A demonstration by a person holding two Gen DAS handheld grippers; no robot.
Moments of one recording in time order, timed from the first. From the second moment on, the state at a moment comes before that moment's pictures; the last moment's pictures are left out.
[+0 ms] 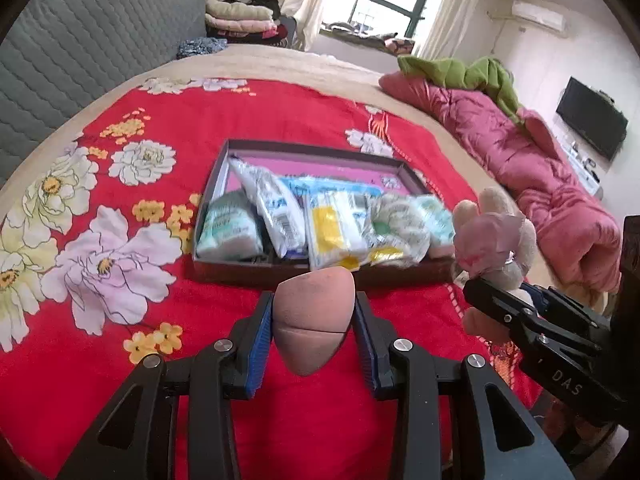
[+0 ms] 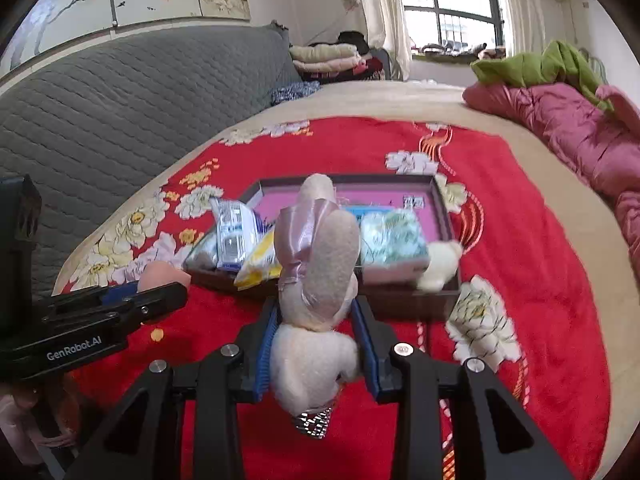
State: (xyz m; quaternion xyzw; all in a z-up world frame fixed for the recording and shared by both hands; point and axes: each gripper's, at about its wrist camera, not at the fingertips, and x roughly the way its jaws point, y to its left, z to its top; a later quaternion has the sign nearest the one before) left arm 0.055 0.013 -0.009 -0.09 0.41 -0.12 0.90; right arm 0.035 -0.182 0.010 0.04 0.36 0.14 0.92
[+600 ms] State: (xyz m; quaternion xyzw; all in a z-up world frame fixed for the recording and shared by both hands) left arm 0.083 0.006 0.029 -0.10 0.37 -0.12 0.92; right arm 0.059 -0.205 0.048 0.06 0.32 0.14 0.94
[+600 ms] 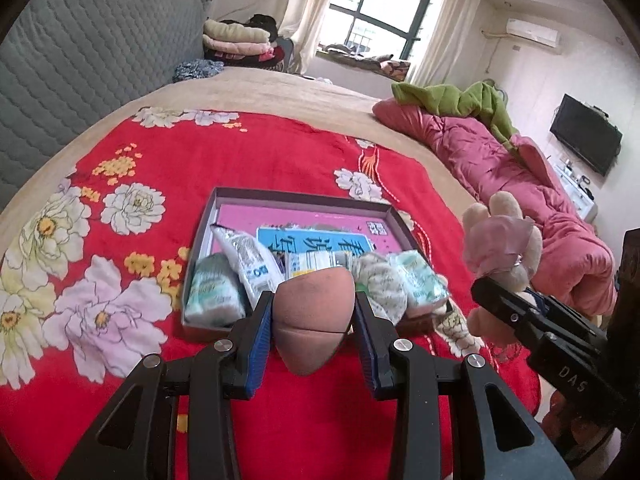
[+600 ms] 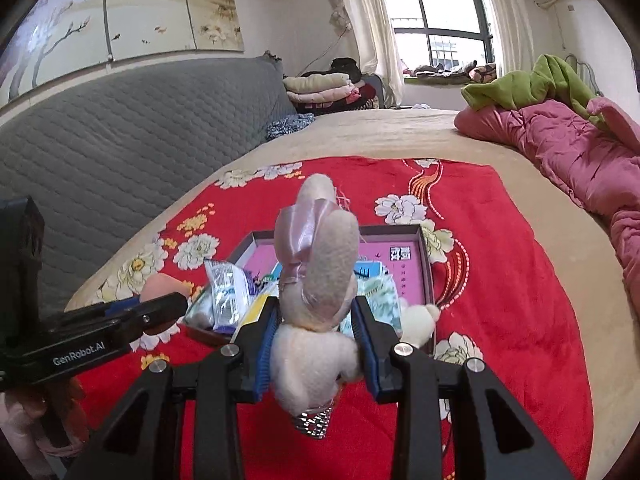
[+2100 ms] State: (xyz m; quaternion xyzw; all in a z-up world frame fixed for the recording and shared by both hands) left arm 0.184 -0.004 -0.051 -0.12 0.42 -0.13 0.89; right arm 0.153 -0.166 -0.022 0.08 0.42 0.17 0.89
